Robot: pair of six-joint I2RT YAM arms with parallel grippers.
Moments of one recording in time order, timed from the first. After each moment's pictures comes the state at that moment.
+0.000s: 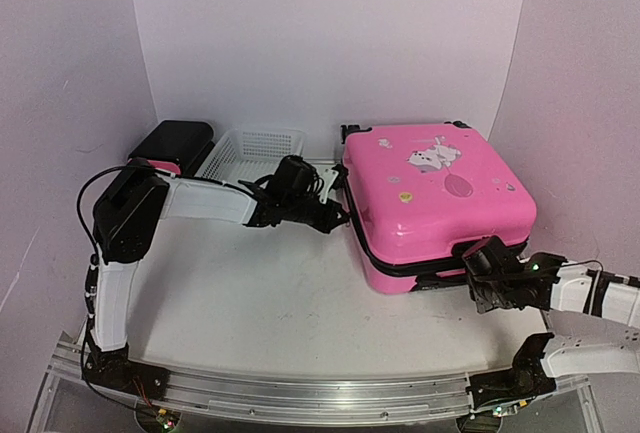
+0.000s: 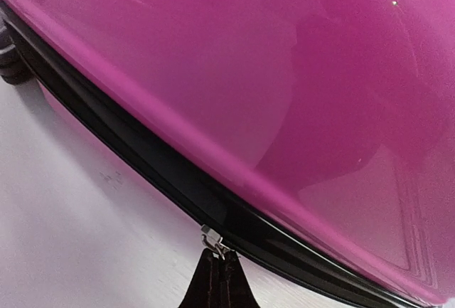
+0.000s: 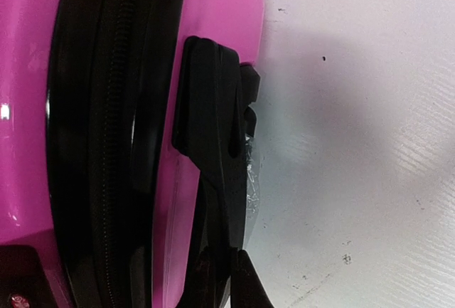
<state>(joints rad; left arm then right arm) -0.83 2.11 1.49 0.07 0.28 -0.25 0.71 0.93 0.43 -0.57 0.56 1.90</state>
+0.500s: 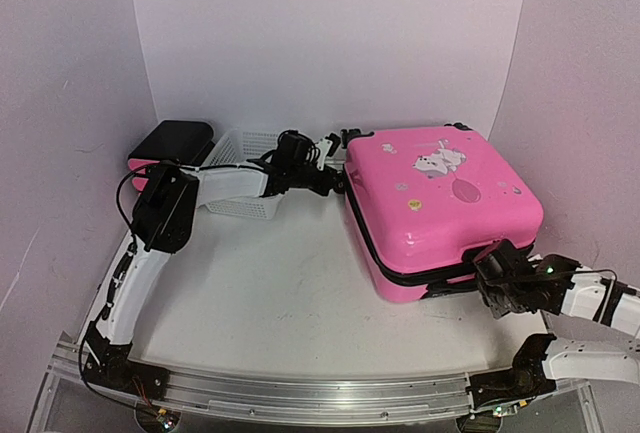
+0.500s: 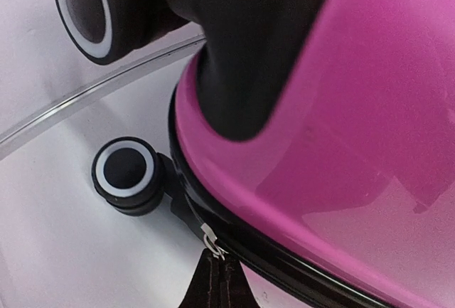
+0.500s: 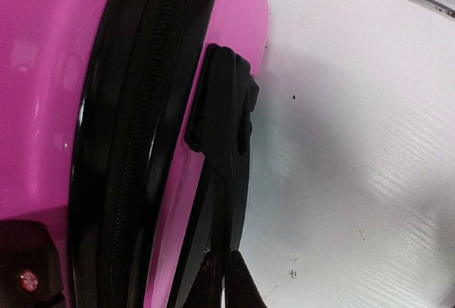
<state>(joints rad) -0.67 2.45 2.01 0.00 0.26 -0.11 0.70 0.82 0.43 -0.73 0.58 1.76</state>
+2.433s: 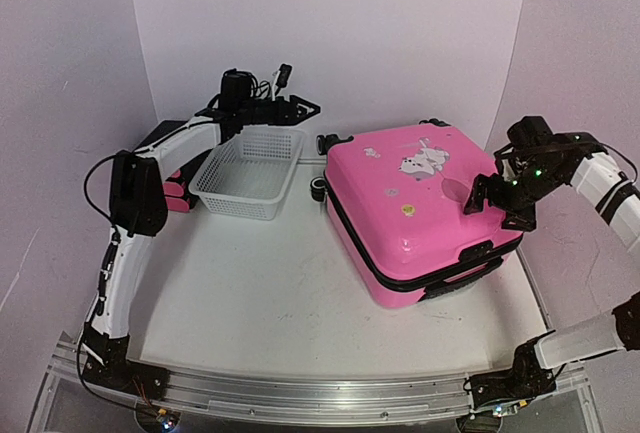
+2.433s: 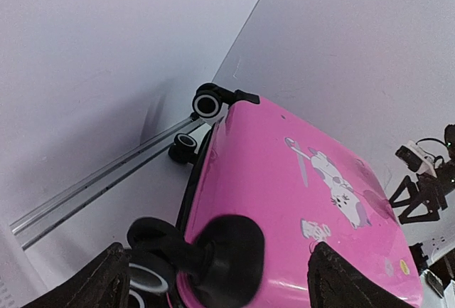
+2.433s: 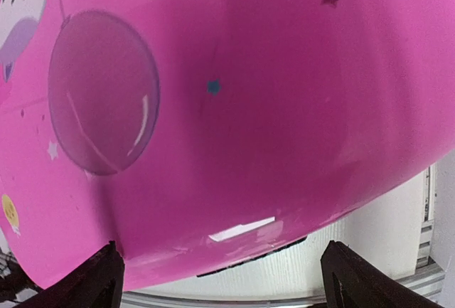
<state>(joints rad) -0.43 2.36 2.27 -0.06 0.80 -0.35 0.27 1.25 1.29 -1.17 -0.07 0.49</state>
